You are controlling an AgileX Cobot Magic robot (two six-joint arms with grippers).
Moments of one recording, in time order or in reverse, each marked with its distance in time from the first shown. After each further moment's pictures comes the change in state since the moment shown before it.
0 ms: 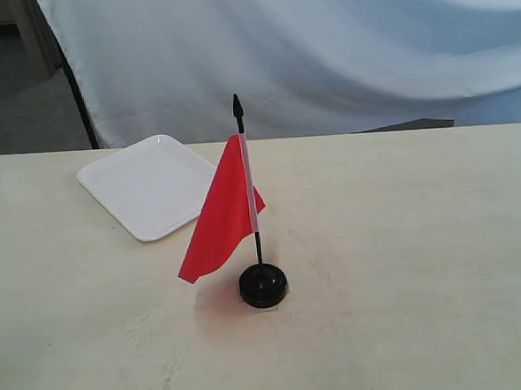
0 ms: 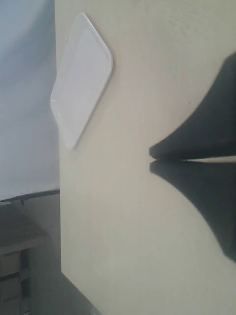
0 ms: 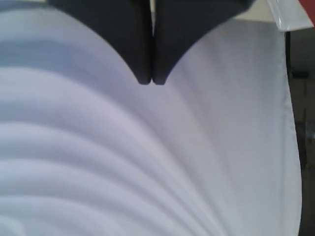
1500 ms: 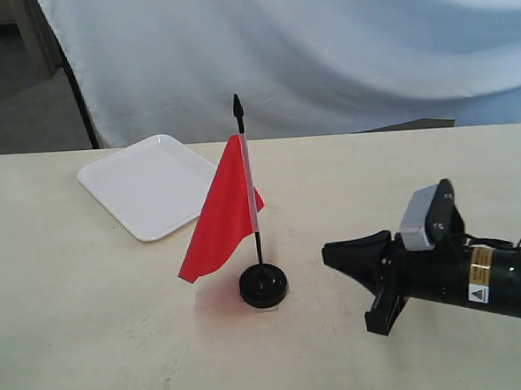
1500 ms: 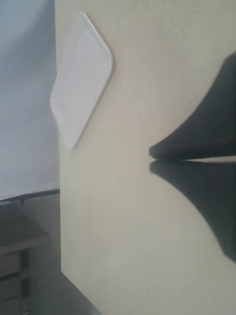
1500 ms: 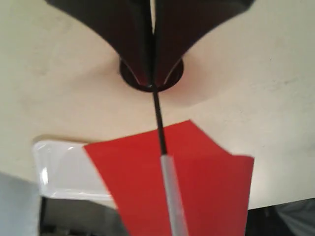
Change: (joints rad) left arm 0.000 0.000 0.000 0.000 0.000 0.000; right arm 0.006 1.975 -0.563 -0.942 -0.967 0.158
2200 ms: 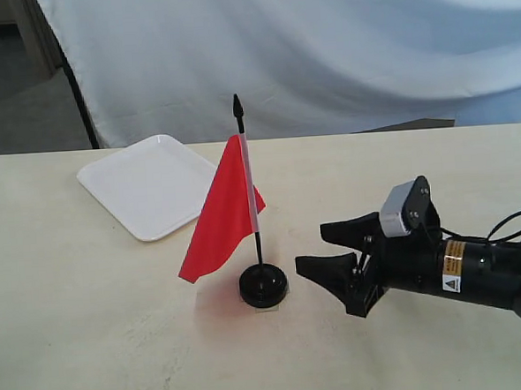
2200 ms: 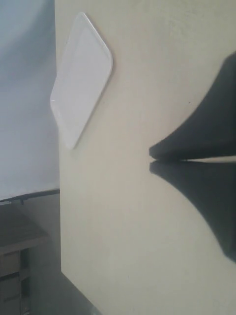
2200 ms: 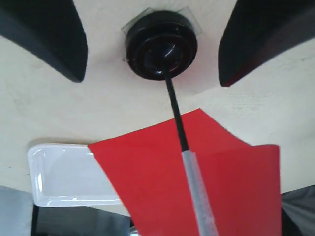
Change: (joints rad) left arm 0.000 0.000 0.000 0.000 0.000 0.000; right arm 0.051 0.085 -0.093 0.055 -0.002 0.079
